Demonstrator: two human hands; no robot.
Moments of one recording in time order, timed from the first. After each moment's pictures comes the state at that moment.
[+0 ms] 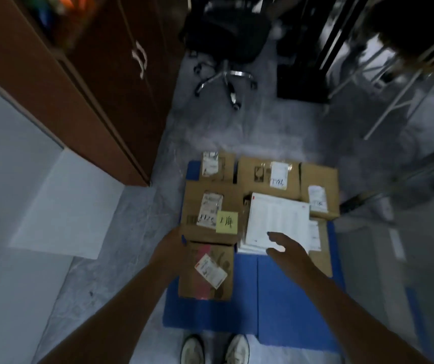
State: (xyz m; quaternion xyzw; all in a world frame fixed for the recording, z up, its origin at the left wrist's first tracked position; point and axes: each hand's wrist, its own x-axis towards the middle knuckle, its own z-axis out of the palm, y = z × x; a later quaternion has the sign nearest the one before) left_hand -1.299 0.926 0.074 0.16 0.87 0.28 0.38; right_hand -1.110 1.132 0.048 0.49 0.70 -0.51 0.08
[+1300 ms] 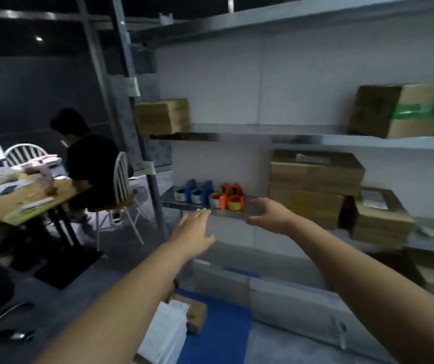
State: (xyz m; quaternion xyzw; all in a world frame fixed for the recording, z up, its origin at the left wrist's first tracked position) left_hand -1.081 0.926 0.489 0.89 0.42 0.11 0.12; right_hand -0.863 0.847 0.513 0.77 0.57 -0.16 -0.24
